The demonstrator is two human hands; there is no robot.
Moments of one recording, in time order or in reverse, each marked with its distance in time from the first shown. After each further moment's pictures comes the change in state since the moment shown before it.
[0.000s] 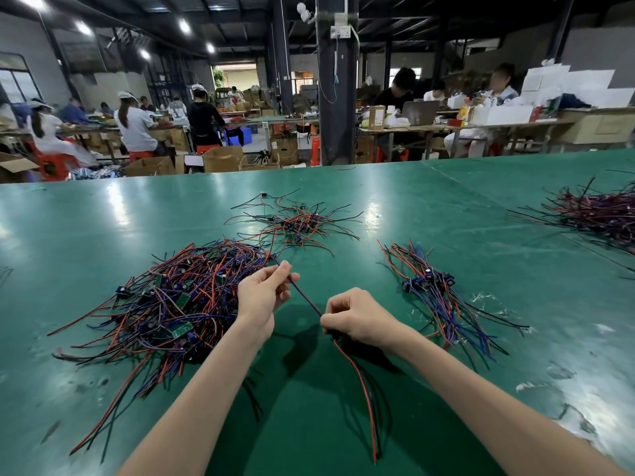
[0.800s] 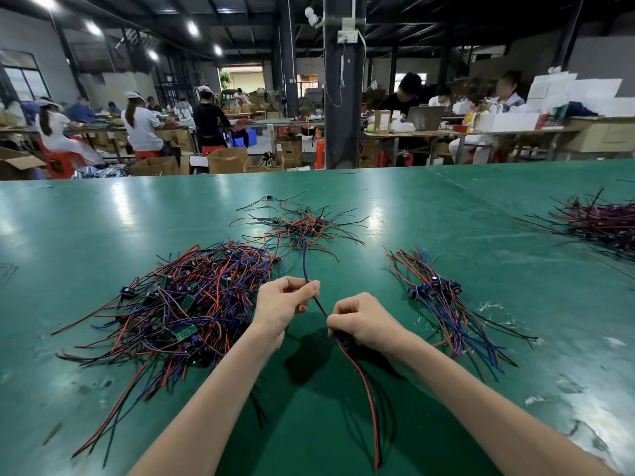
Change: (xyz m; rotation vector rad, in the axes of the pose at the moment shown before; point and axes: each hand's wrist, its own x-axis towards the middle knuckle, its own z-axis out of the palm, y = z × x) left_hand -0.008 -0.006 0.010 0.245 -0.122 0.063; right_hand 0.004 -0.001 0.000 0.122 0.021 0.073
